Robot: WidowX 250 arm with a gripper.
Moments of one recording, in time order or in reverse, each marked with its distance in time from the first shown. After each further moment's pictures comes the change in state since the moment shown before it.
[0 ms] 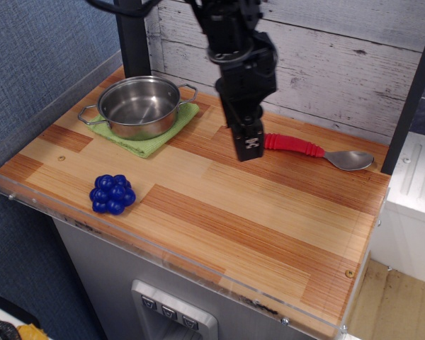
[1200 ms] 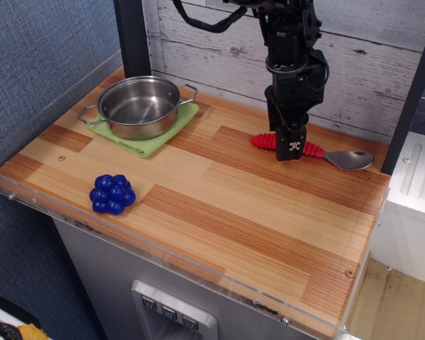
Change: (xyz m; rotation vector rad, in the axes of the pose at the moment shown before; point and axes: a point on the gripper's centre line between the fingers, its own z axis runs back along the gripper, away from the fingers) arm 0.038 0.022 -0.050 -0.025 0.068 -0.077
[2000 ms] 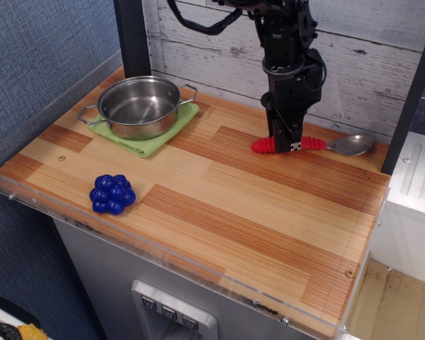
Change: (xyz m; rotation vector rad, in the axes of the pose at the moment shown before) arm -0.003 -0.004 0.001 -0.003 -0.021 0.056
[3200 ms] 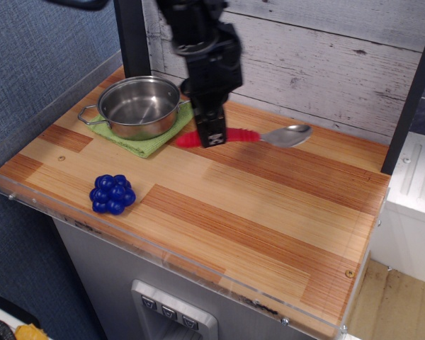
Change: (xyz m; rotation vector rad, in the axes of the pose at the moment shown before) arm -0.081 -0.025 0.067 0.039 -0.014 0.051
